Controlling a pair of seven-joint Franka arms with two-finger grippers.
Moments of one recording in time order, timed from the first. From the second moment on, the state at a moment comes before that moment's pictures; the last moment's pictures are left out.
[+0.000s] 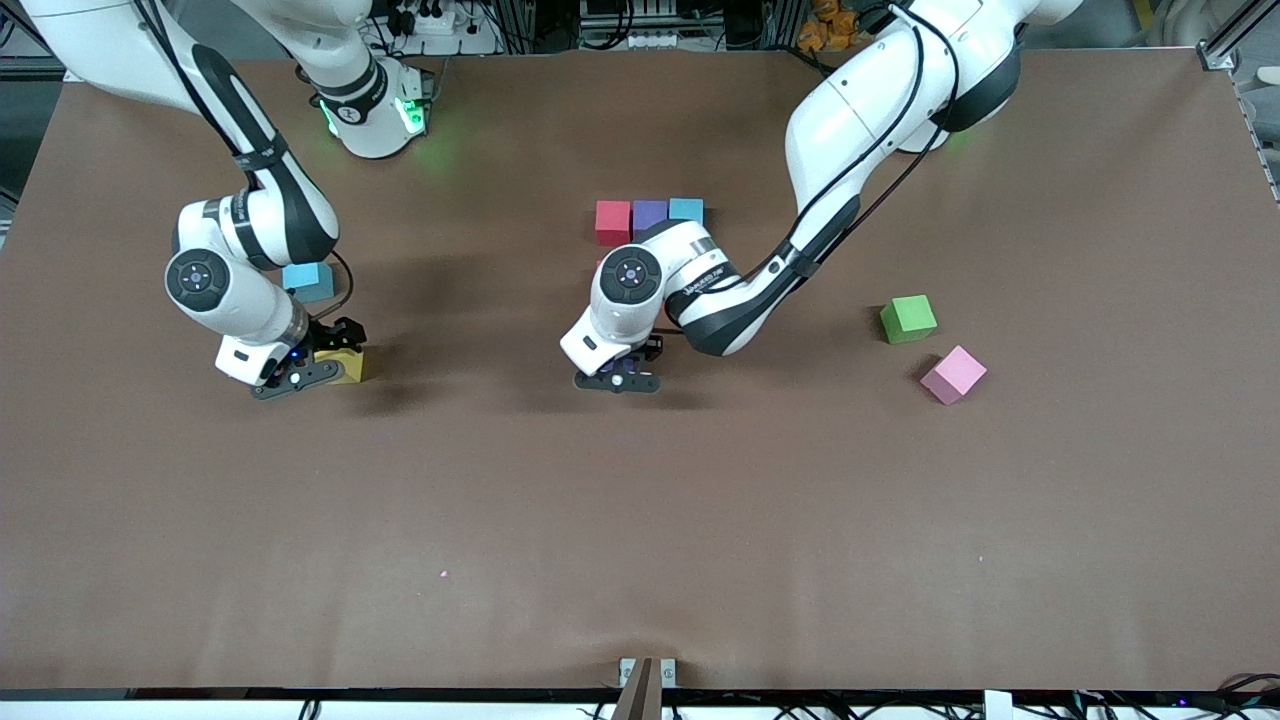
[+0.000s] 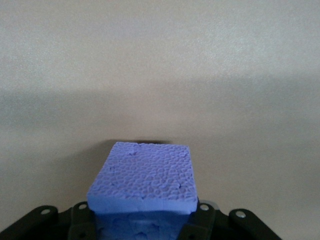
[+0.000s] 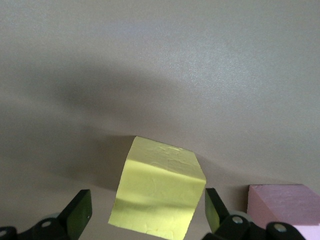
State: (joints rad) left arm -0.47 0.99 -0.53 -1.26 0.36 2.20 -0.94; right arm -0.32 0.29 0.34 -2.30 -0.26 2.47 -0.13
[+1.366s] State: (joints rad) left arm -0.48 1.01 -0.53 -1.25 0.33 2.19 -0.94; right arm -0.36 0.32 0.34 -2.30 -0.17 2.49 -0.15
